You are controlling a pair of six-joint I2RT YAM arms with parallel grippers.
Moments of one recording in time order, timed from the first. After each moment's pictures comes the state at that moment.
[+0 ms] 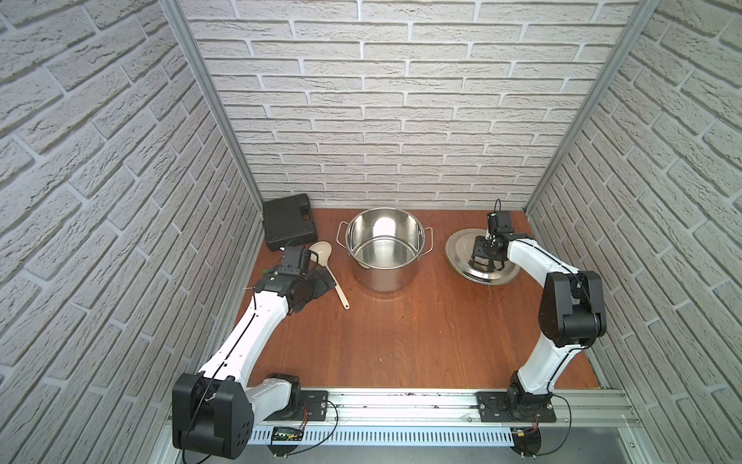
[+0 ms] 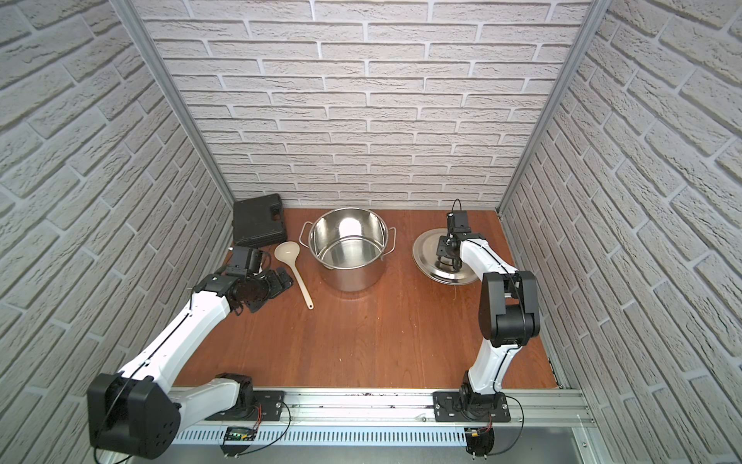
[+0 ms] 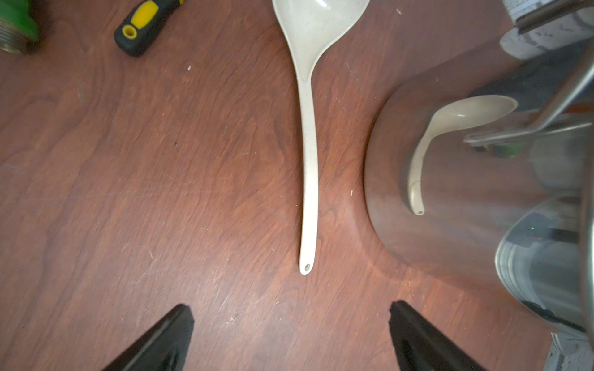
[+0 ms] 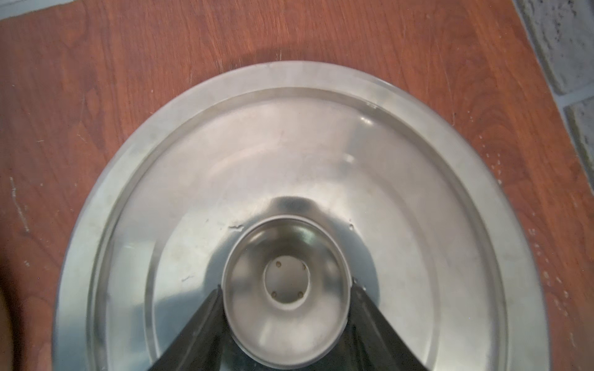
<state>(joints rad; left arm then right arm) -0.06 1.16 0.86 -0.76 0.11 -0.75 -0.02 1.84 1.32 -0.49 0.16 0.26</state>
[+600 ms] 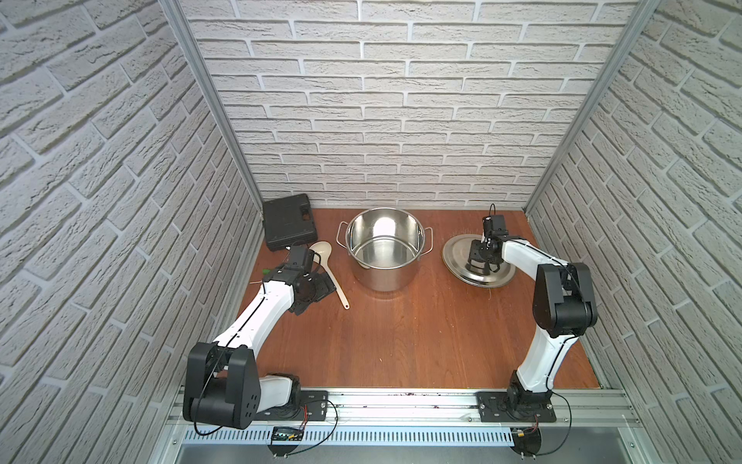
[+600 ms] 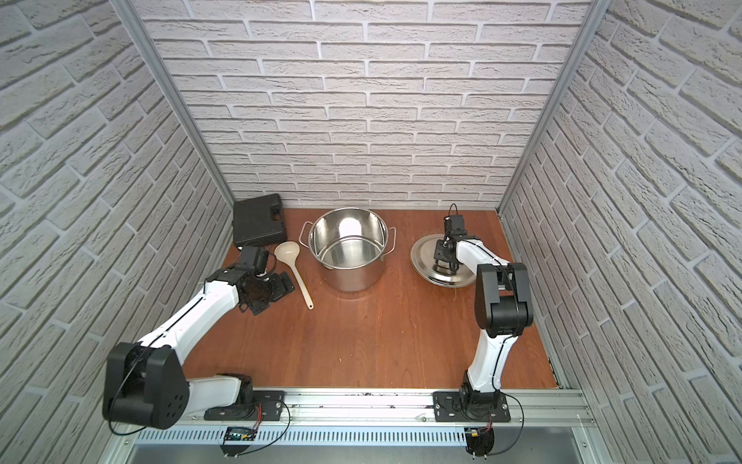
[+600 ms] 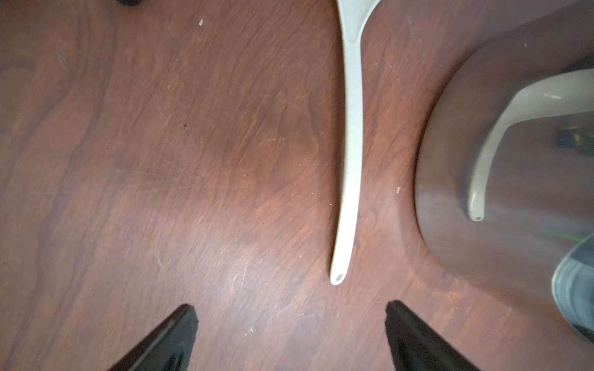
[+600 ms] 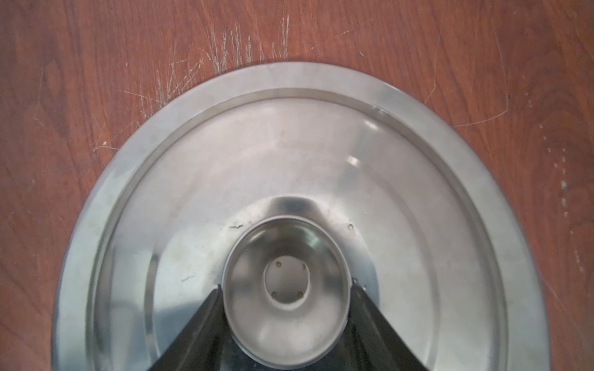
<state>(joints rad) -0.05 1.30 0.86 -0.75 0.09 -0.72 -0.02 1.90 1.31 -0.46 0.14 0.26</state>
